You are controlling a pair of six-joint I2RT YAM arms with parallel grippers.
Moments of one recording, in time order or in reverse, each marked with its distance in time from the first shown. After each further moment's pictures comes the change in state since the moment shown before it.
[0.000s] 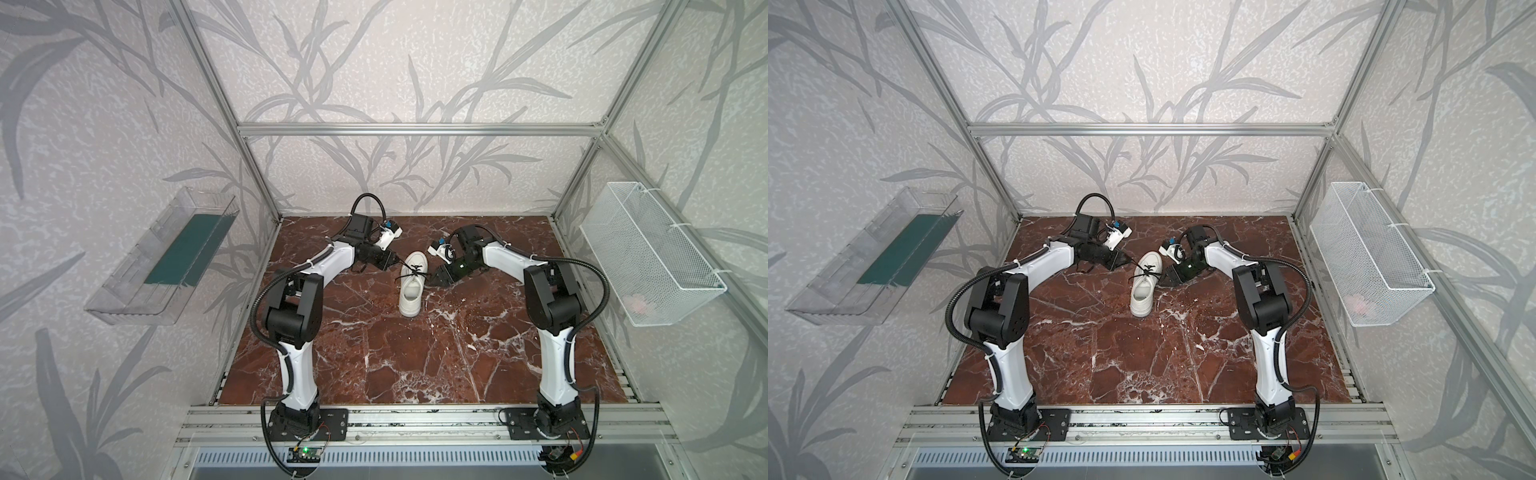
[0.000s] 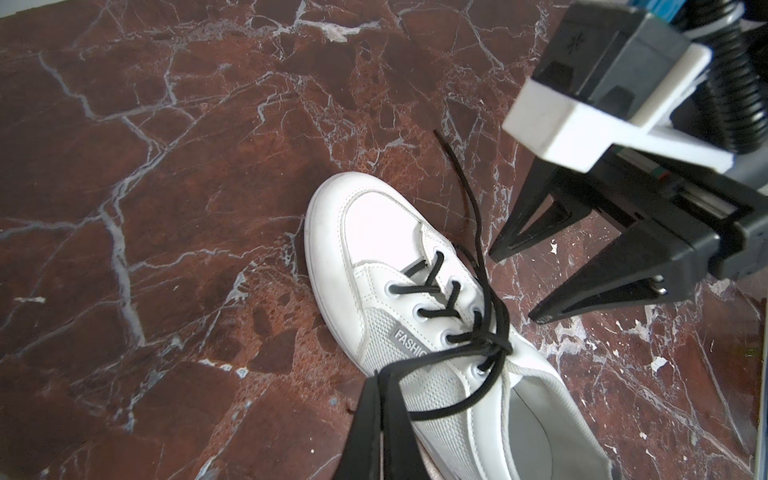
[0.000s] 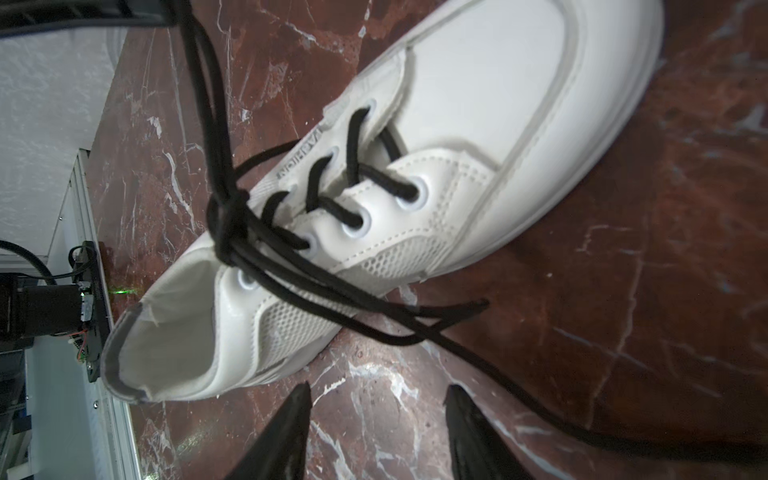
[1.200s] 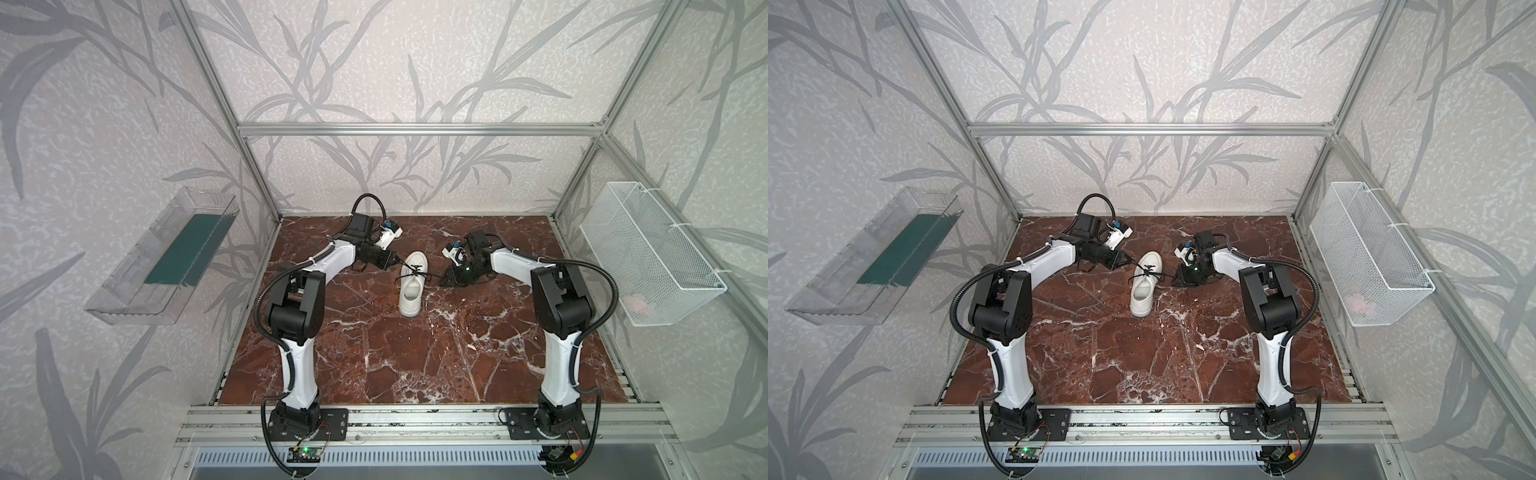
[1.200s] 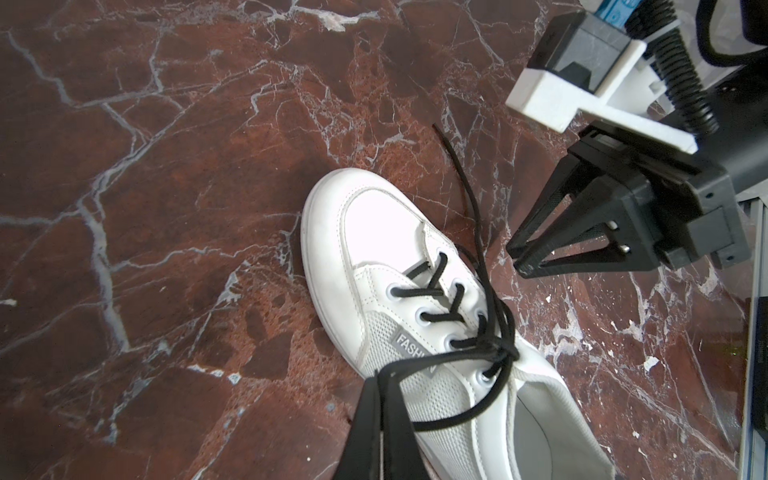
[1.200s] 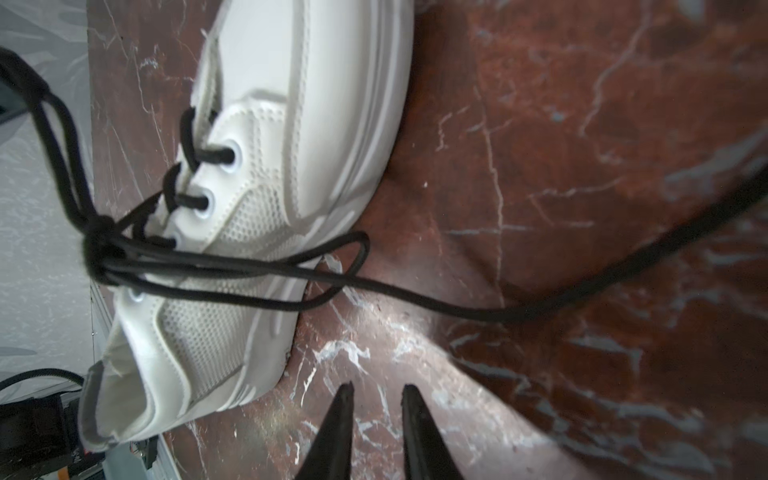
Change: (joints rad) left arm 0.001 0.029 0.031 -0.023 0.019 -0.001; right arm -0.041 -0.078 -0.188 0.163 0.075 0.377
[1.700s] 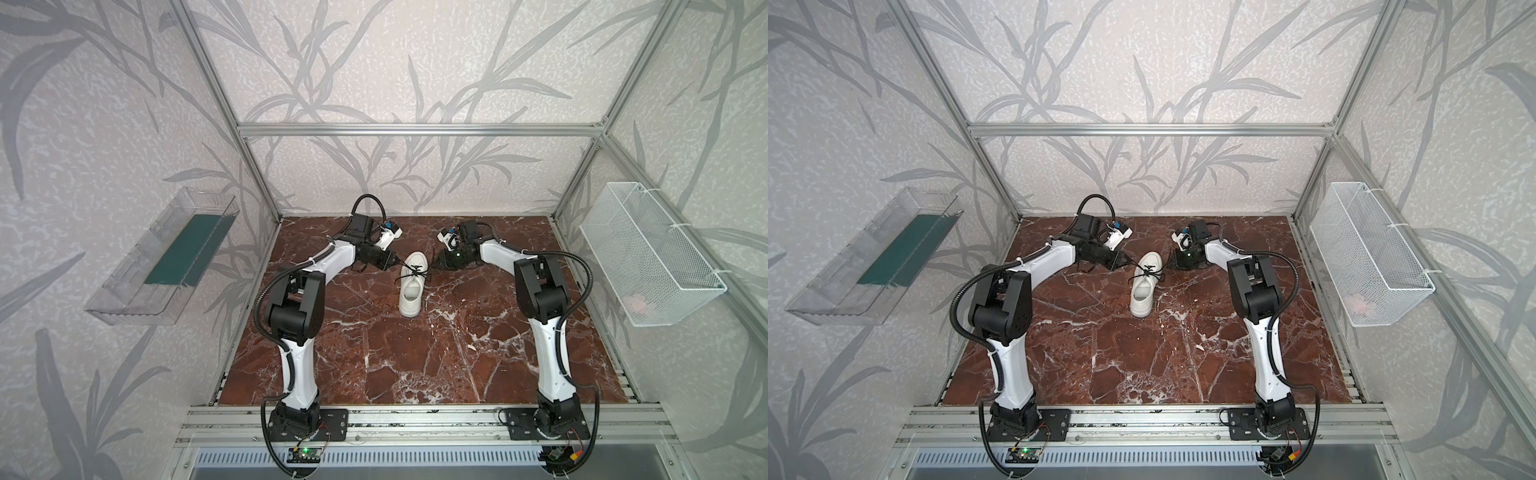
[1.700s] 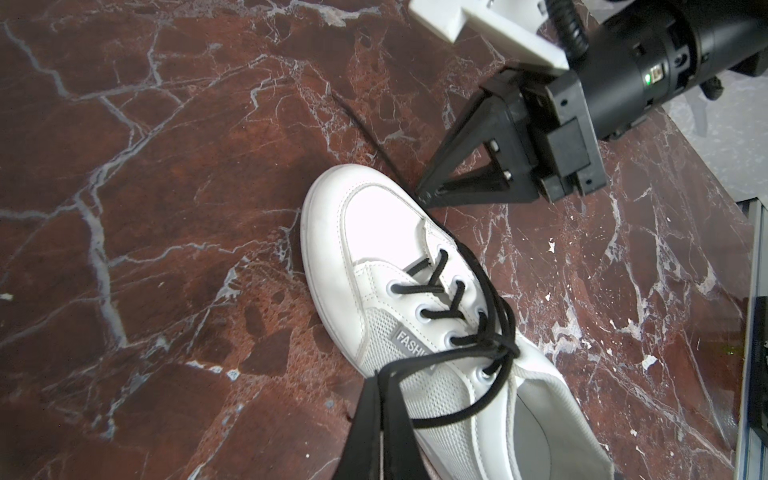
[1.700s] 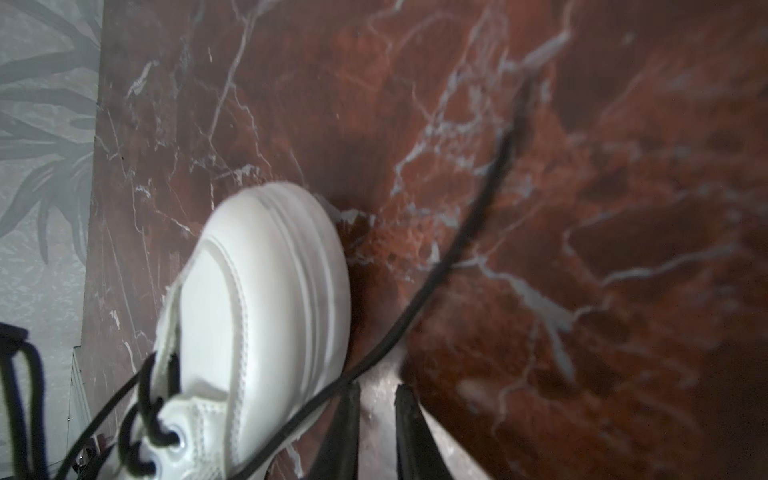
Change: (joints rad) left arm 0.000 0.000 0.000 -0.006 0.001 -0.007; right arm -0.013 0.242 0.331 0.055 0.017 0.061
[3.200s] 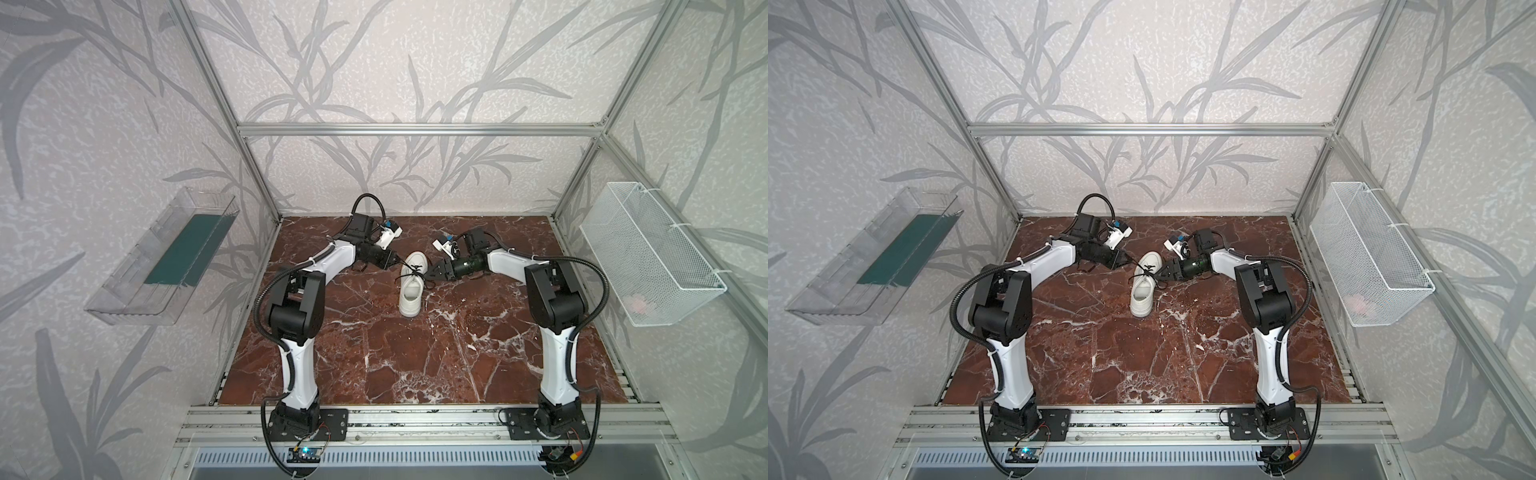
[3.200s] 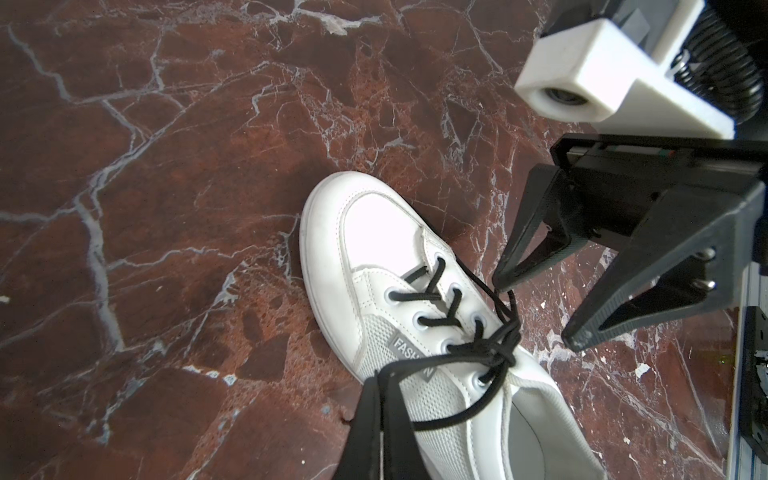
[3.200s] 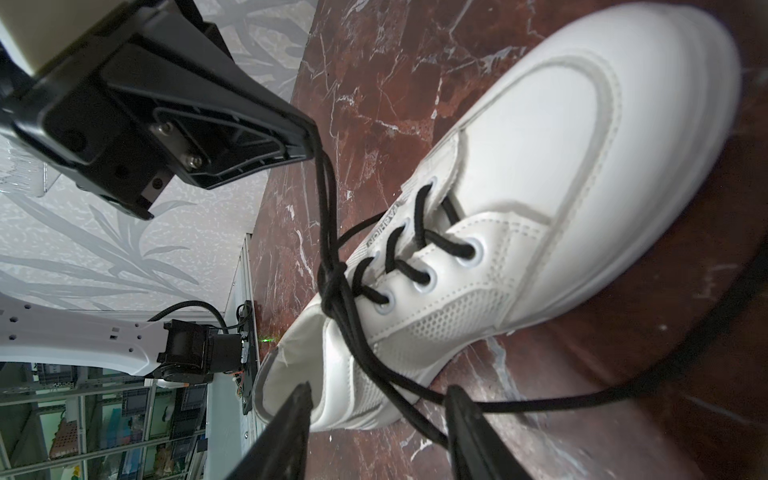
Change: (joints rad) left arm 0.000 0.000 0.000 0.015 0.005 -0.027; right arm 0.007 -0.182 -0.312 0.111 -0.427 -0.084
